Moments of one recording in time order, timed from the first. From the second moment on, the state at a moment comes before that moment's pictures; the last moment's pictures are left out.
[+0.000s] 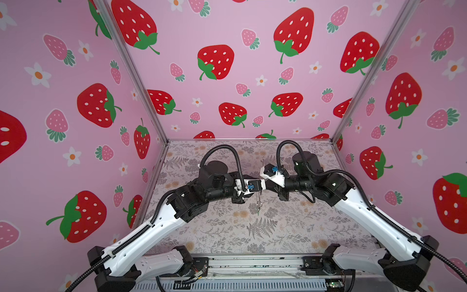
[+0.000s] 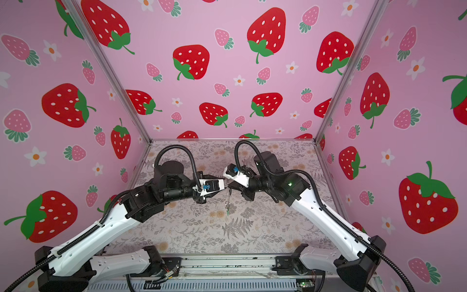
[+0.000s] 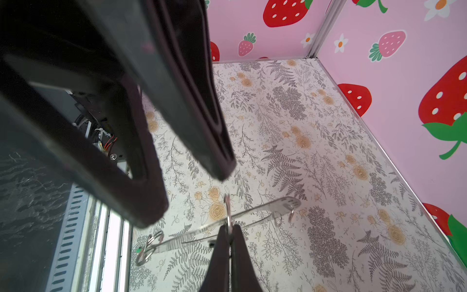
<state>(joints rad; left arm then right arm) -0.86 1.10 1.23 -0.51 0.25 0.76 0.82 1.21 1.29 -0.71 -0.49 -0.48</state>
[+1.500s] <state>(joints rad) -0.88 1.23 1.31 -0.60 0.20 0.82 0.83 1.19 1.28 -0.72 -0.44 -0.52</state>
